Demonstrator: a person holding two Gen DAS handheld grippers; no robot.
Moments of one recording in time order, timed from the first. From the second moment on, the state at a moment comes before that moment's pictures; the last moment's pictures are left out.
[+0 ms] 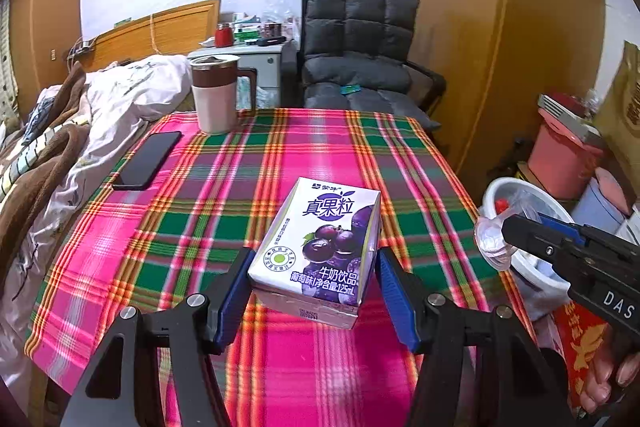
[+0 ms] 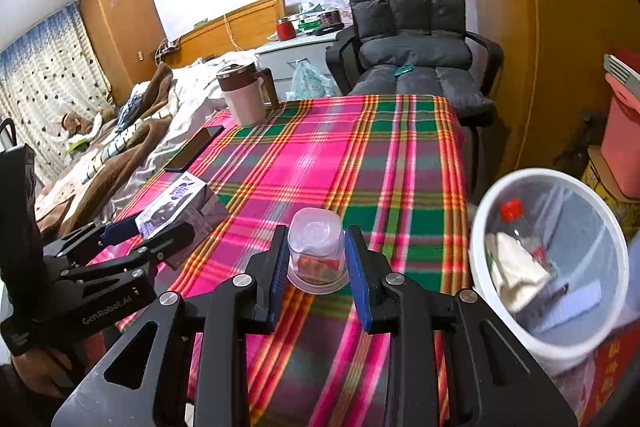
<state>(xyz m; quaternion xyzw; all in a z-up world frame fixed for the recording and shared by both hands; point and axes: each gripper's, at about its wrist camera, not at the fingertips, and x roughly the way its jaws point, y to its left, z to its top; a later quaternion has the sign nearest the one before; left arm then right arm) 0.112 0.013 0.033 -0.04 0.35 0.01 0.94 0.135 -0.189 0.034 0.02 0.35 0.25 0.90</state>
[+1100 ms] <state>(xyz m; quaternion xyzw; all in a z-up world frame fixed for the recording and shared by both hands) 0.136 -0.104 0.024 -0.01 0.37 -0.14 0.92 0.114 -0.302 0.018 0.08 0.35 0.14 0.92</state>
